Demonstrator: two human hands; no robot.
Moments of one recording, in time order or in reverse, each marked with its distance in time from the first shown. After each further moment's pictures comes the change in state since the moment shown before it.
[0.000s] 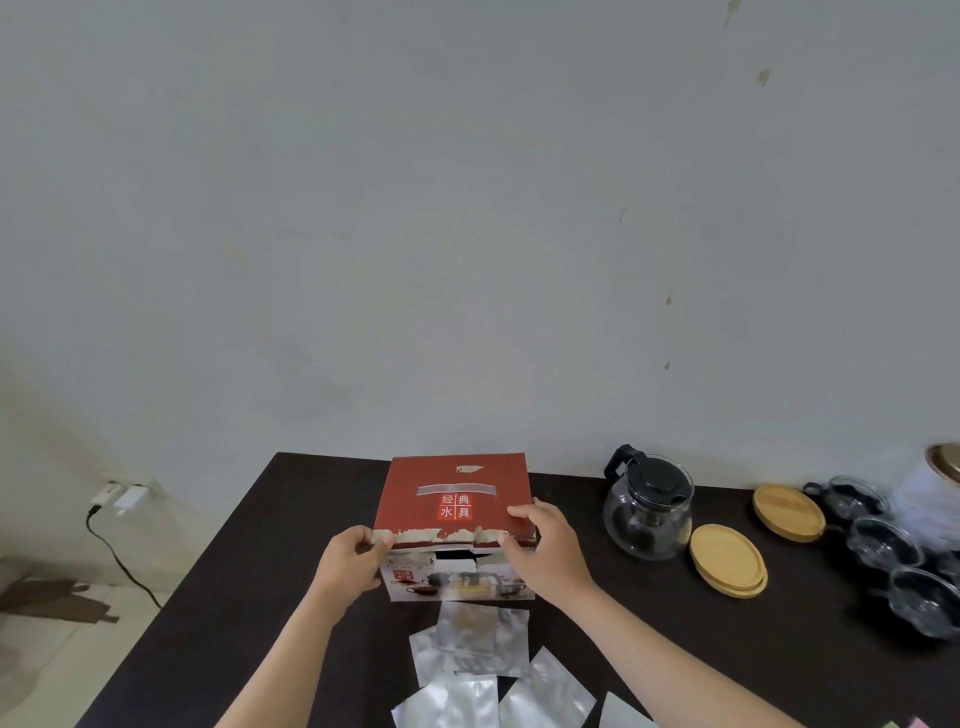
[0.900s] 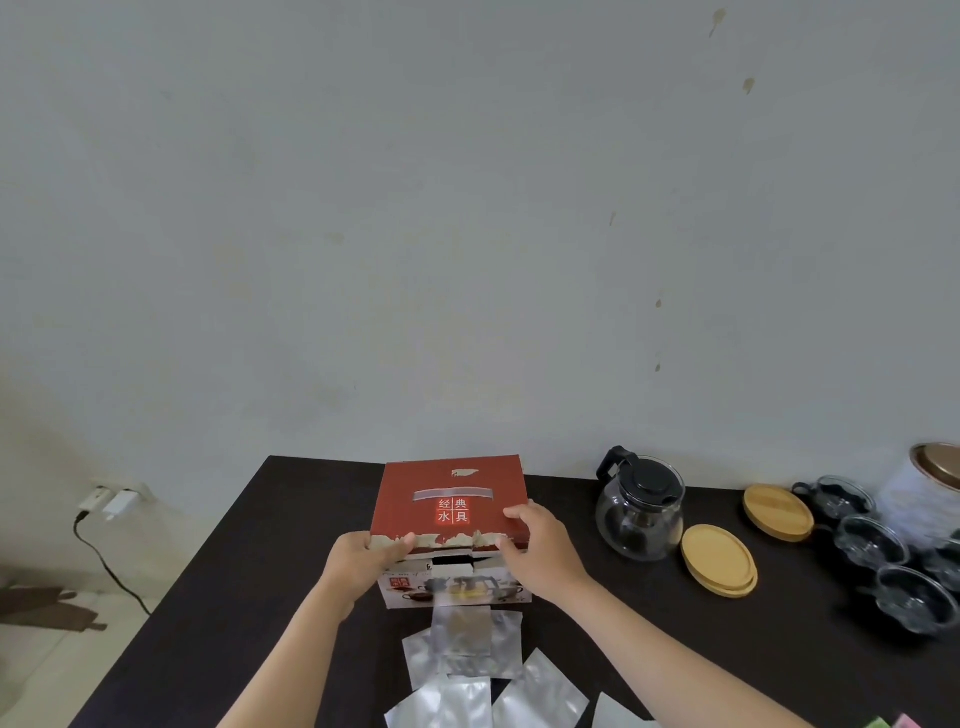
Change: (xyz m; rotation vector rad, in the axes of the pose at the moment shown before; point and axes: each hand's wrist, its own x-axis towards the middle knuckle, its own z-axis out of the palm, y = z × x) left_hand -0.002 0.013 0.011 -0.096 -0.107 -0.040; right_hand 0.005 -0.005 -0.007 -0.115 -0.074 -0.018
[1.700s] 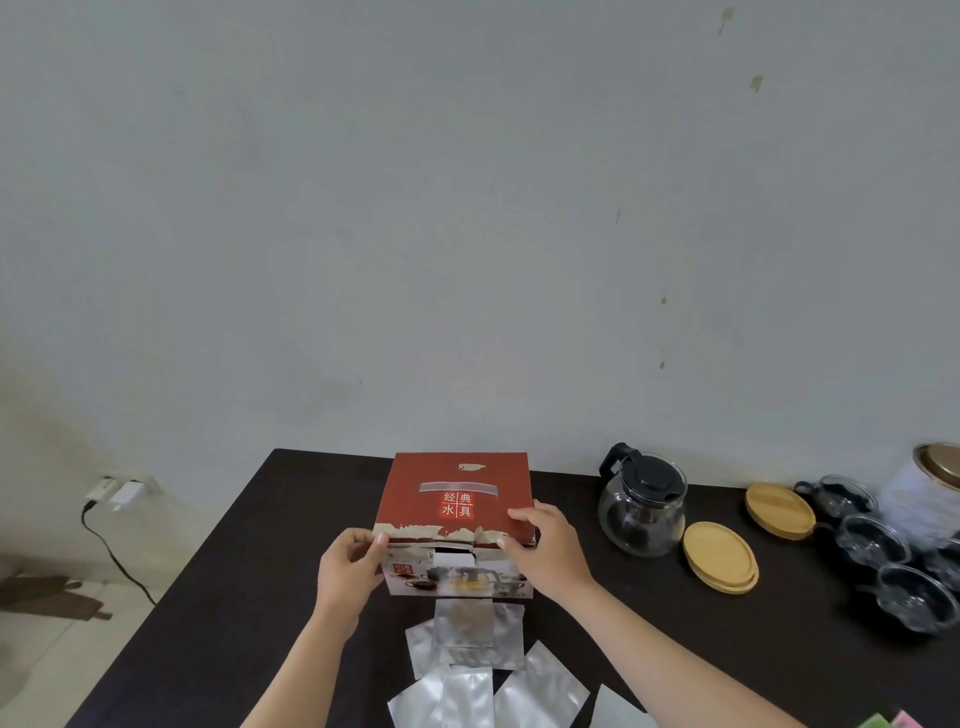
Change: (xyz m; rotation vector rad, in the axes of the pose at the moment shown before) left_hand -0.012 -0.030 0.005 -0.225 0.220 0.103; right_hand -0.010 0.002 0.000 0.055 0.035 0.104
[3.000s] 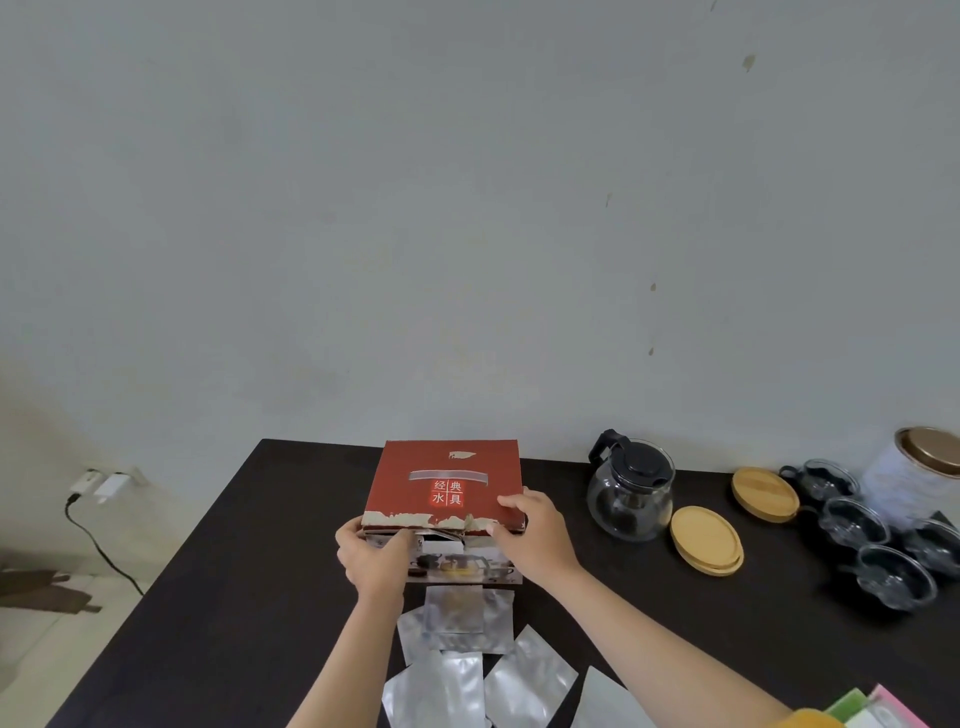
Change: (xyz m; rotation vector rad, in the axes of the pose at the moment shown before) left_hand 0.000 -0.008 0.054 -0.140 0.277 -0.122; right_hand -0.001 -0.004 0.003 0.016 0.024 -0.004
